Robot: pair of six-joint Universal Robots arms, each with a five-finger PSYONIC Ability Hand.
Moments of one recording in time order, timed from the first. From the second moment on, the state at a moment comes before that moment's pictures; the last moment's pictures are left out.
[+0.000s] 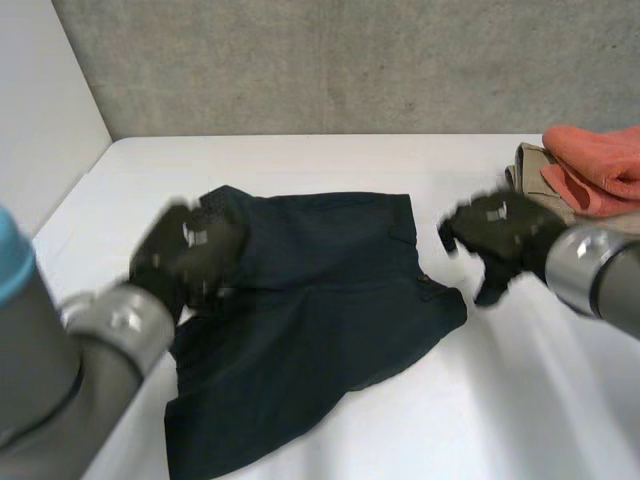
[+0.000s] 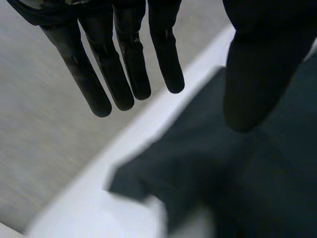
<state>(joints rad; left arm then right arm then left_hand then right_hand) 4.14 -1.65 -1.74 3.19 -1.63 3.55 1.86 -1.34 1.45 0.35 1.24 2.53 0.75 0.74 0.74 0.74 0.56 0.52 0.61 0.61 0.61 0.42</state>
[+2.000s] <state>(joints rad) 4.30 -1.46 -1.99 3.18 -1.58 3.61 1.95 -1.38 1.54 0.54 1.34 2.34 1.13 1.19 1.19 1.20 0.98 0.96 1.17 1.18 1.19 0.98</state>
